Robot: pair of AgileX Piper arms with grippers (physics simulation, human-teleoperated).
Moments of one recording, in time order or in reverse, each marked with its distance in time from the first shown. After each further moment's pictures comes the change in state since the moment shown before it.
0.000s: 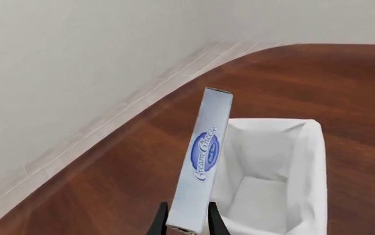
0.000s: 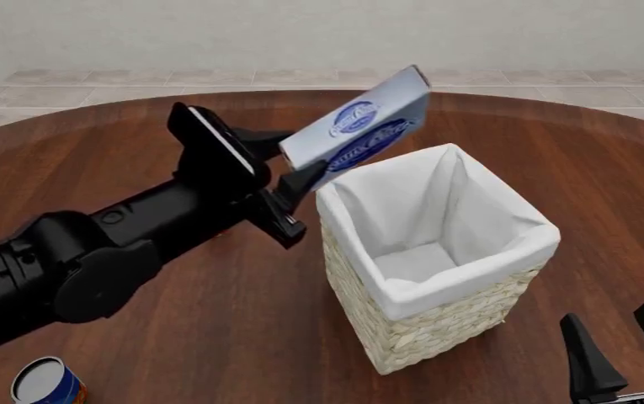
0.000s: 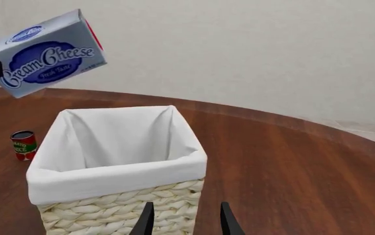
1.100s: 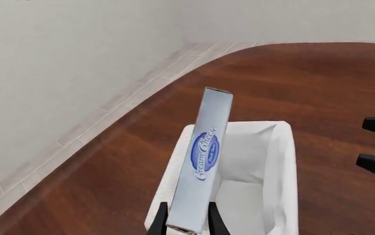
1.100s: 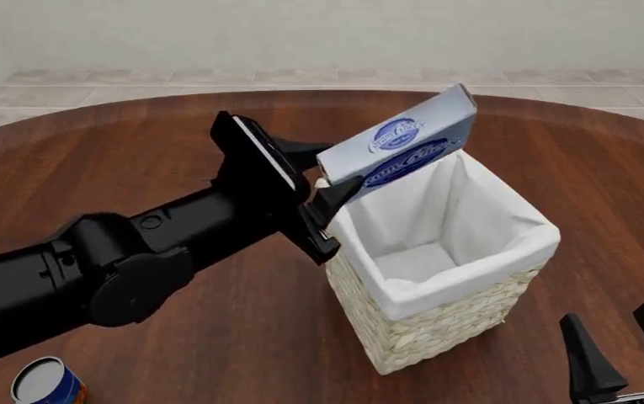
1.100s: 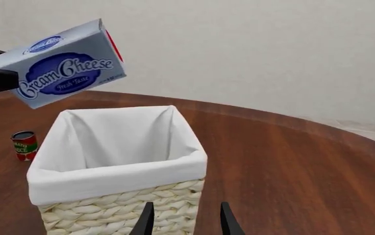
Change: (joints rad) left arm -0.086 0.061 -0.044 0.004 0.007; right arm 0.001 0.000 0.000 0.001 0.005
